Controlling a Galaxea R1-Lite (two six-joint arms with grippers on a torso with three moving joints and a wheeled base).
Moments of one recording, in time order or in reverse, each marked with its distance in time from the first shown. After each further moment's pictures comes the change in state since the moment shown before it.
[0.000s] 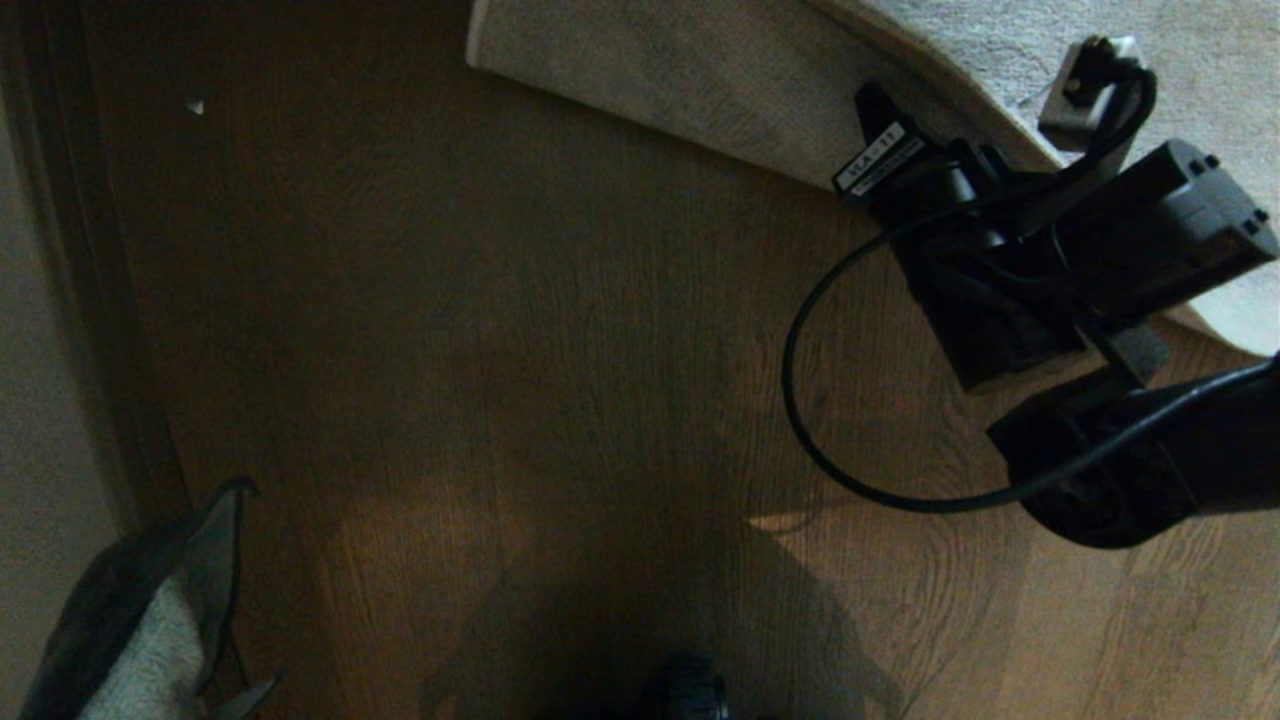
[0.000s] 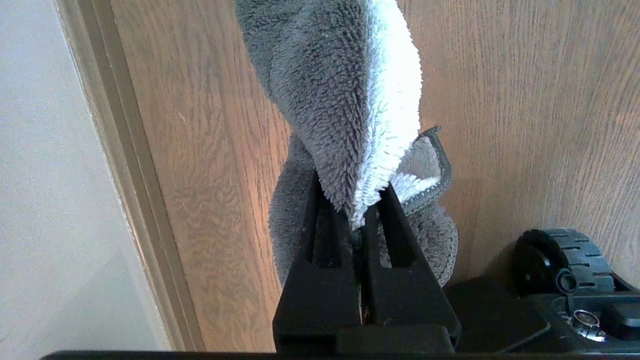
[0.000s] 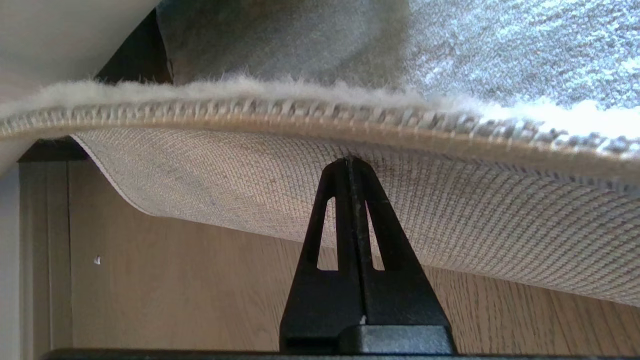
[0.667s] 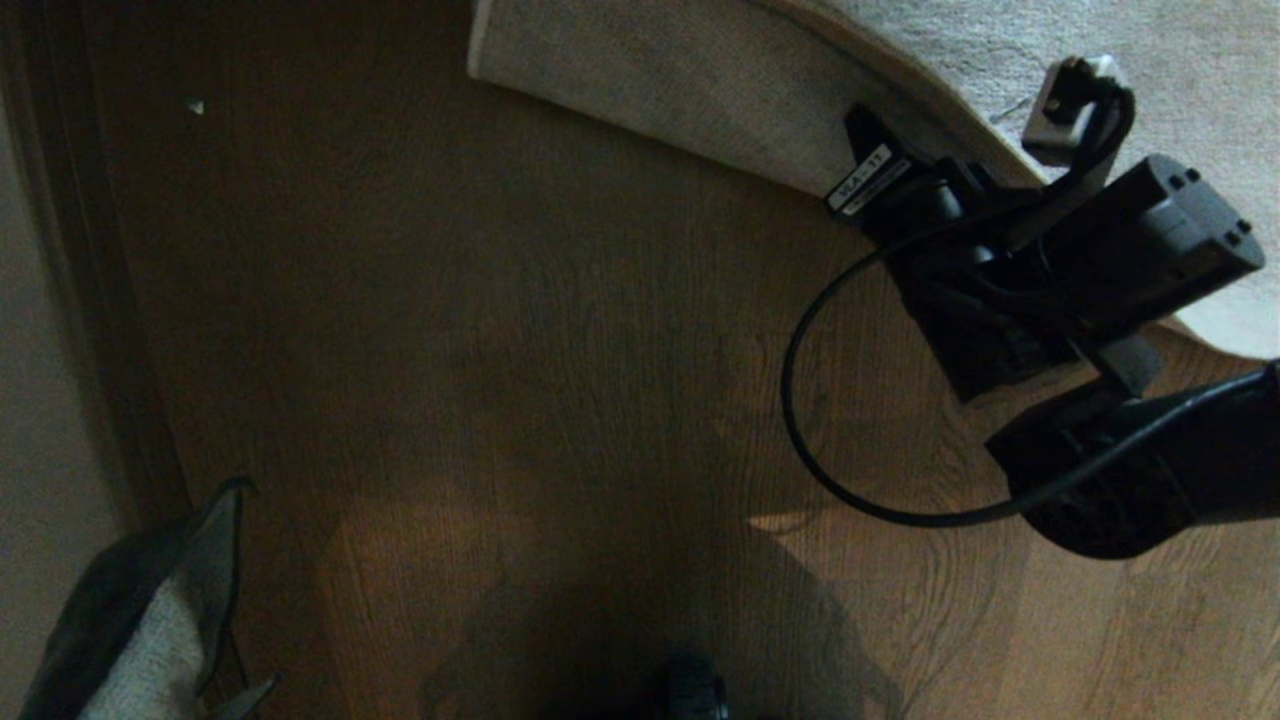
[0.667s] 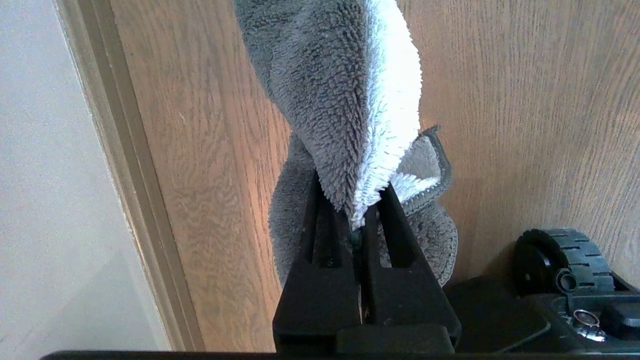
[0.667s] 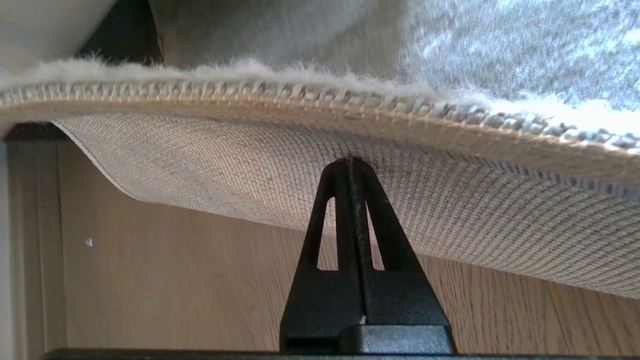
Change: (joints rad) left arm 0.000 0.000 0.000 0.000 0.000 0.000; right arm 0.002 0.001 0.027 0.018 0.002 -0.005
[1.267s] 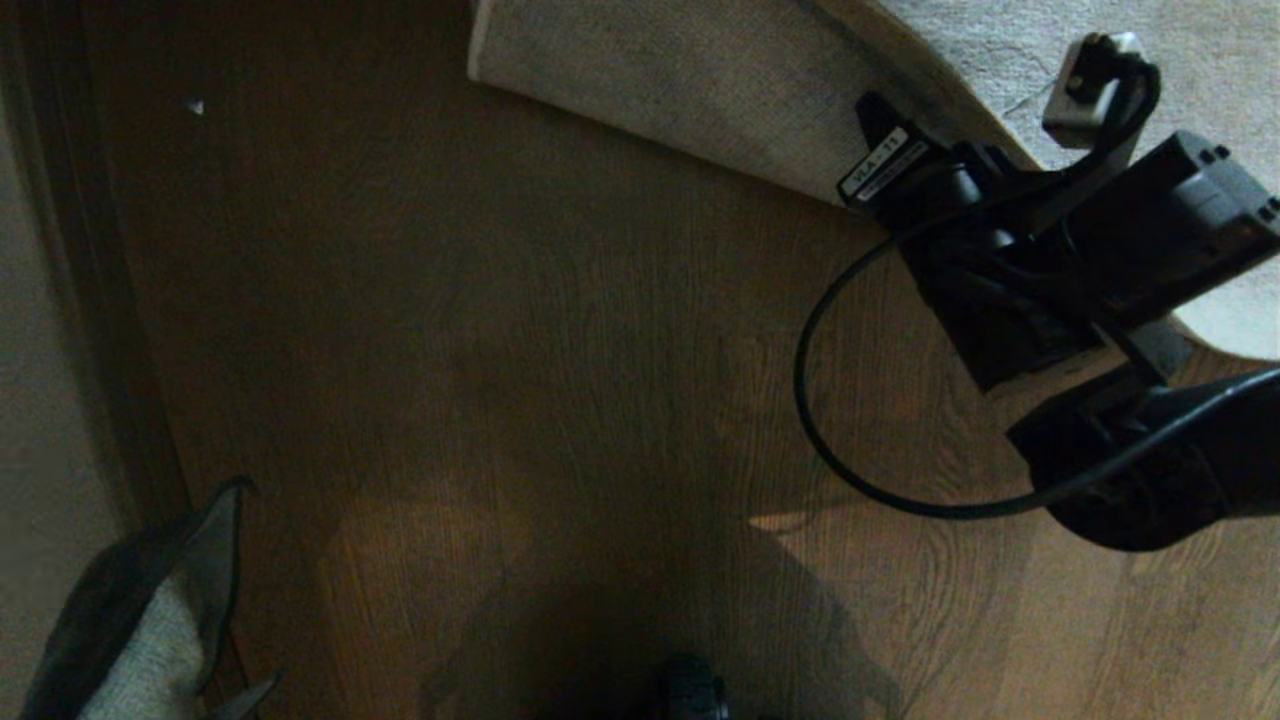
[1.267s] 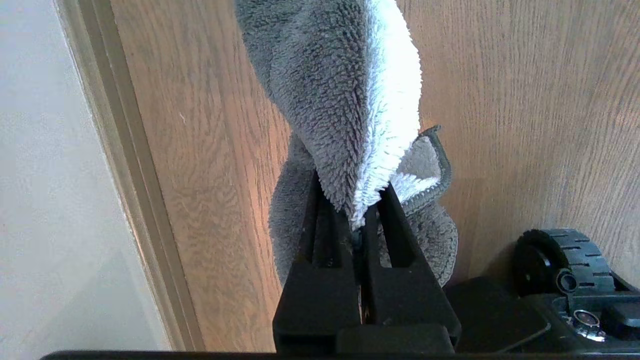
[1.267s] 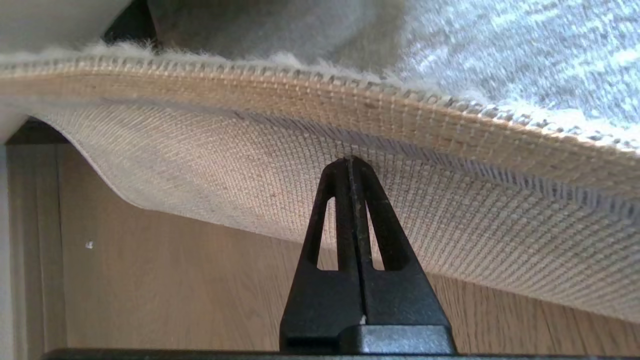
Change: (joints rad) left arm 0.000 0.000 0.000 0.000 0.000 0.000; right arm -0.009 -0.034 -0.009 0.041 0.012 0.000
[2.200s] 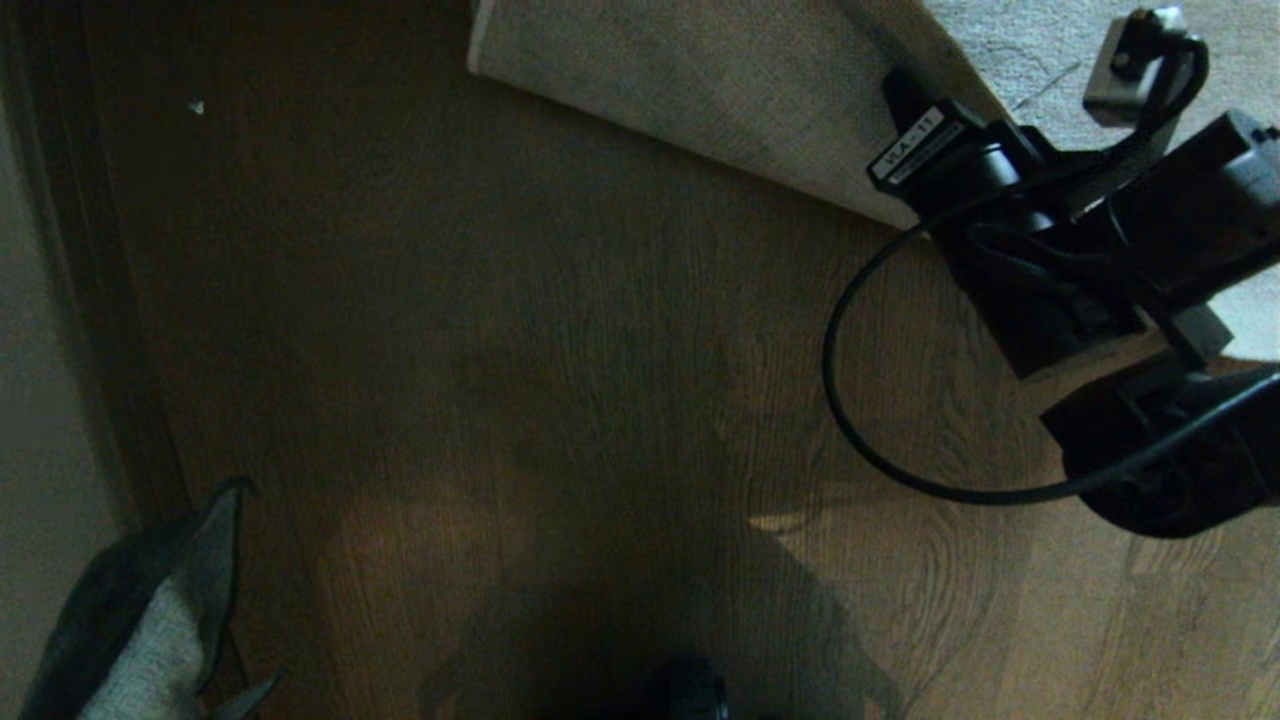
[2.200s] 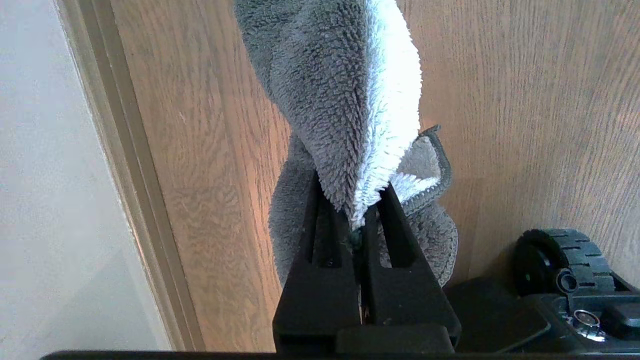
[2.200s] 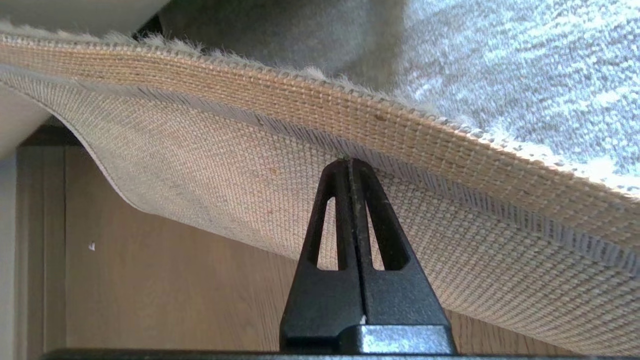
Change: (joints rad) left arm 0.000 0.000 0.000 0.000 0.000 0.000; right arm -0.044 -0.033 0.007 0.012 0.056 -0.001
